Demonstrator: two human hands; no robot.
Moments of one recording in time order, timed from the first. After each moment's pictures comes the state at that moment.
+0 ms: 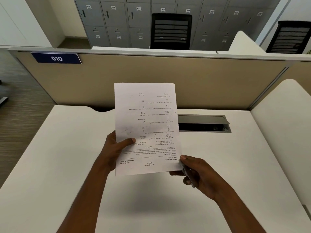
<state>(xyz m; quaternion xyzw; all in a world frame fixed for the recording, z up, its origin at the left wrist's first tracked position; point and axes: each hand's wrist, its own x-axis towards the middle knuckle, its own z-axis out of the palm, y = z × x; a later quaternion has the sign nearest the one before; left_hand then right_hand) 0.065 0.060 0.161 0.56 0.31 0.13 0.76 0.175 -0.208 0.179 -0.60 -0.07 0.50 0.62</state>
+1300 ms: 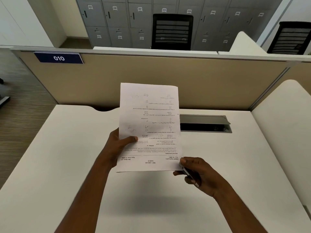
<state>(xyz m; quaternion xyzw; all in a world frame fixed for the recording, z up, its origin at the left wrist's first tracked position) 0.071 0.063 0.162 0.59 0.31 0.11 0.74 0.184 -0.213 0.154 -0.57 -0.09 0.52 0.62</state>
